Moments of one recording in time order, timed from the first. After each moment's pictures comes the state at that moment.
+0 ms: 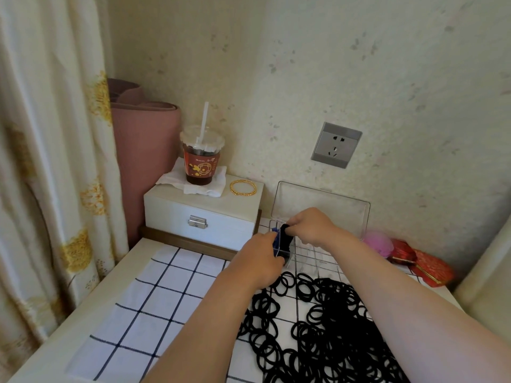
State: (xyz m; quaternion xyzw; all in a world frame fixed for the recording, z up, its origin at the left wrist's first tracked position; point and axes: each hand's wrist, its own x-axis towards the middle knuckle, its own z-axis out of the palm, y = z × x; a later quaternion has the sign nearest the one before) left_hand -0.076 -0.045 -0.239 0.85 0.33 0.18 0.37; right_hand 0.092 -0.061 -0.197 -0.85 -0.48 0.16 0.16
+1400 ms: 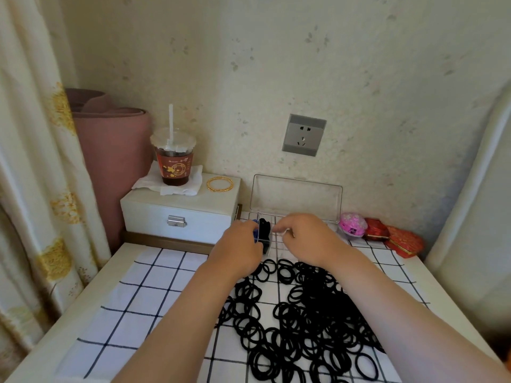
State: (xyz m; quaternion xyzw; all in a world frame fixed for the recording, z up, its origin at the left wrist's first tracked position) left_hand -0.081 -0.059 -0.226 0.87 0.35 0.18 0.29; right_hand 0.071 -0.147 -0.198 -0.77 -0.61 0.02 0.17
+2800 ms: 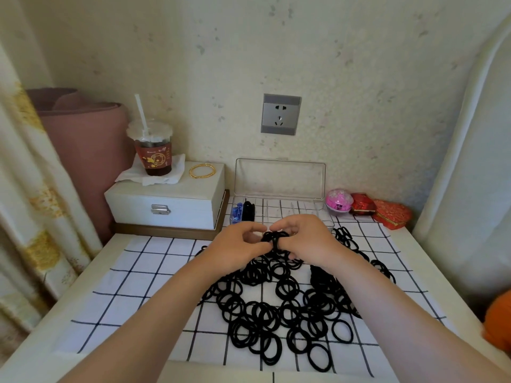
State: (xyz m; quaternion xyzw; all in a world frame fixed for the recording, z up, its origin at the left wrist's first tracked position) left_hand -0.079 -0.099 -0.226 0.80 0.31 0.13 0.49; right_hand 0.066 -0.204 -0.210 -0.77 -0.44 0.25 0.39
